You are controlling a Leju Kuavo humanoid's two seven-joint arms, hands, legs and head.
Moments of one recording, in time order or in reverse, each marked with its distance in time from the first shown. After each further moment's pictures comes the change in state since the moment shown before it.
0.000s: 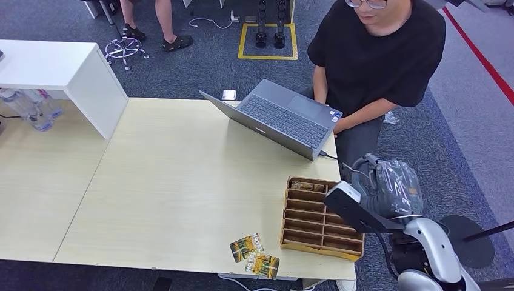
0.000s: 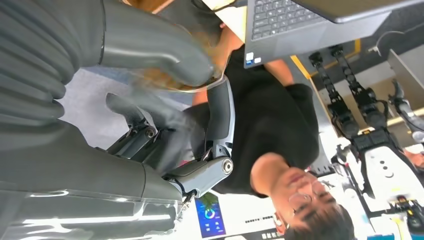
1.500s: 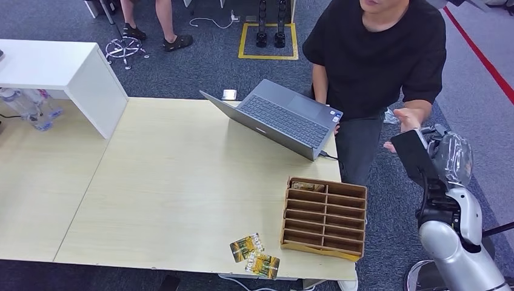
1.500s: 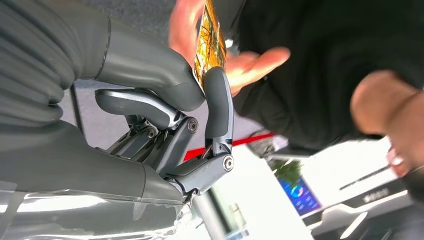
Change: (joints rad) left arm 0.000 0.000 -0.056 0.000 -0.078 -0.035 -0.020; right arm -0.114 0.043 -0.223 0.358 -0.143 -0.282 -0.056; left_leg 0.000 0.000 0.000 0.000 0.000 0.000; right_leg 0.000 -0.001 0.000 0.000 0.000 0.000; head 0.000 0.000
